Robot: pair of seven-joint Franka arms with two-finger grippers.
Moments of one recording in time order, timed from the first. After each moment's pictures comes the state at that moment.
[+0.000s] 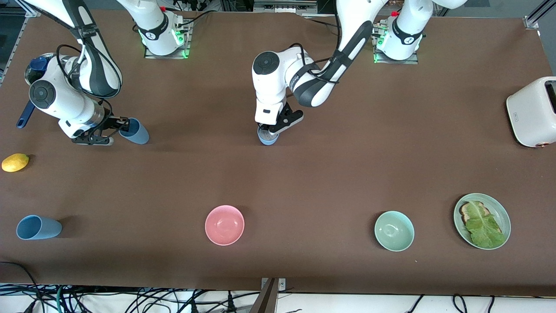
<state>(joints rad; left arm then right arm) -0.73 0.65 -0.20 -1.61 0.24 2.24 -1.63 -0.08 0.16 -0.04 -2.38 -0.01 2.38 -0.07</state>
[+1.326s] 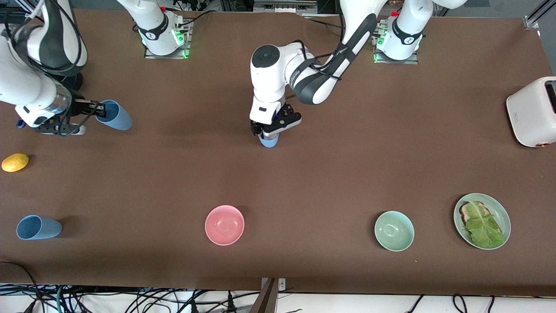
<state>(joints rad) -0.72 0.60 -0.18 -1.56 0.27 2.19 -1.46 -0.08 -0.02 -0.03 -2.09 -0.01 1.82 -0.08</state>
